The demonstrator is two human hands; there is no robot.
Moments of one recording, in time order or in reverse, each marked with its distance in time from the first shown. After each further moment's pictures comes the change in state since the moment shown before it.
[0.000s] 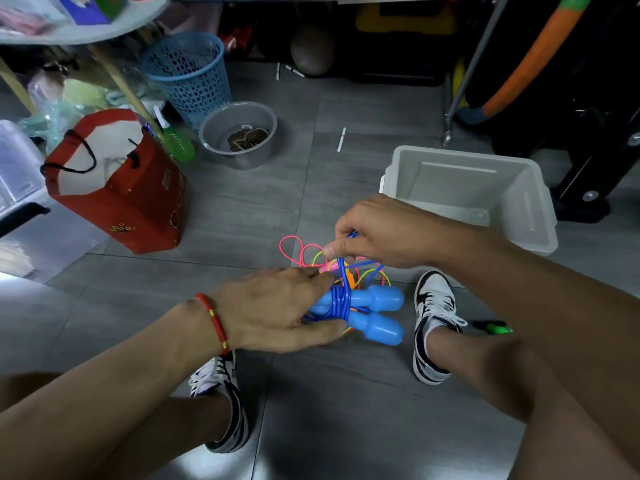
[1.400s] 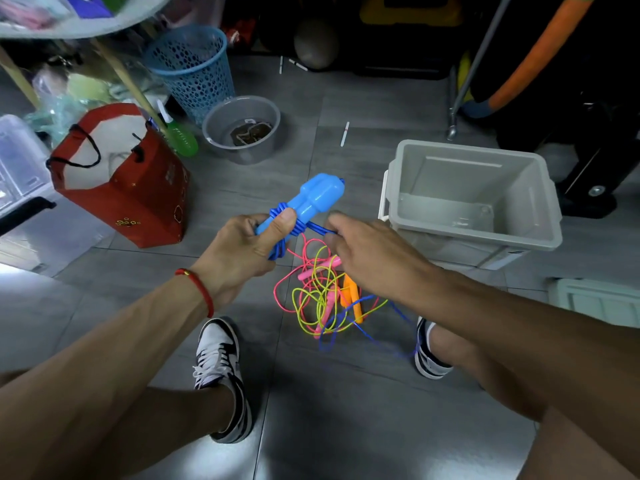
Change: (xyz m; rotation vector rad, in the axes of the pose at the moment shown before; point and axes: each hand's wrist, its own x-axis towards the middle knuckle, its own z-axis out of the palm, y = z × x) left_hand 0.012 -0.044 0.004 -1.197 0.516 -0.578; right_hand -0.008 -0.025 0.050 0.142 0.246 0.260
